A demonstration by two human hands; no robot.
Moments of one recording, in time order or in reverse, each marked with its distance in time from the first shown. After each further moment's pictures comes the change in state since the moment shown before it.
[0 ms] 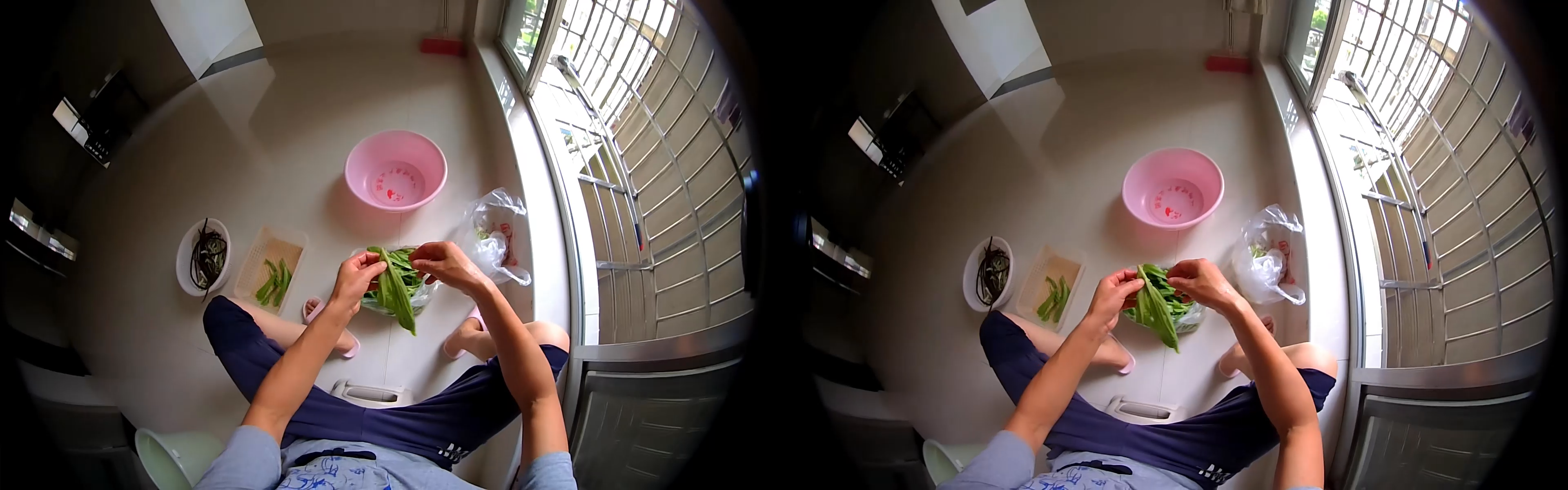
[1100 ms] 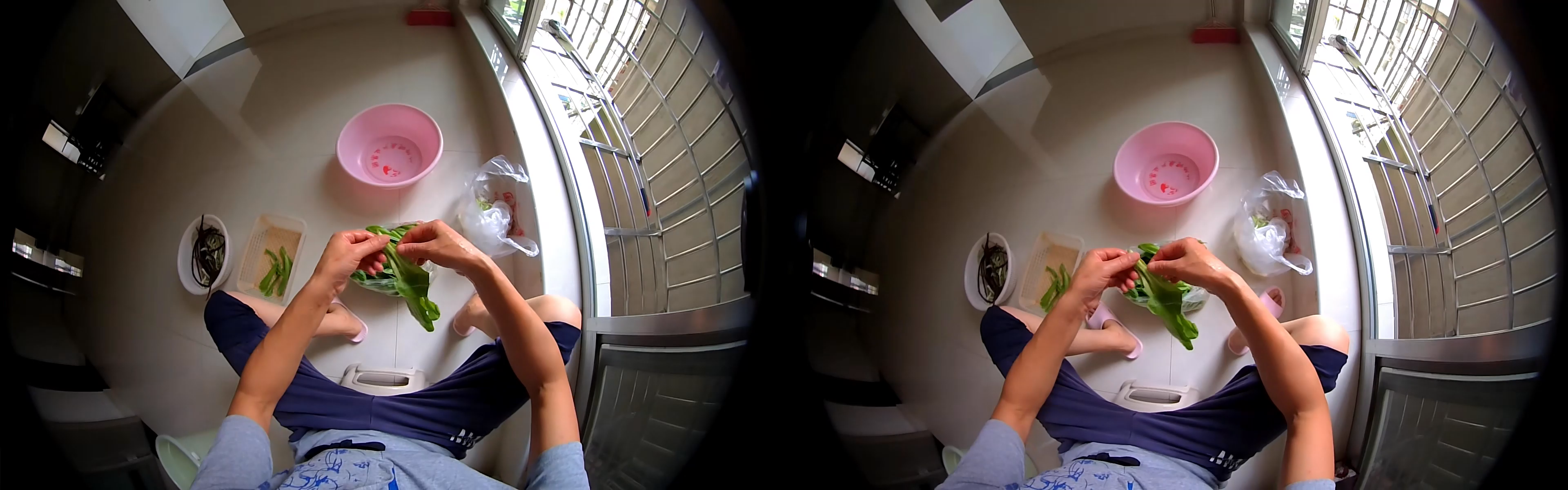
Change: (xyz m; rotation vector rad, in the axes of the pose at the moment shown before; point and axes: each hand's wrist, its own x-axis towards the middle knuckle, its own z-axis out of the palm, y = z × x) left_hand -0.011 0.048 0.004 0.179 -0.168 -0.141; right_hand 0.004 0.000 0.009 0.117 -0.078 0.040
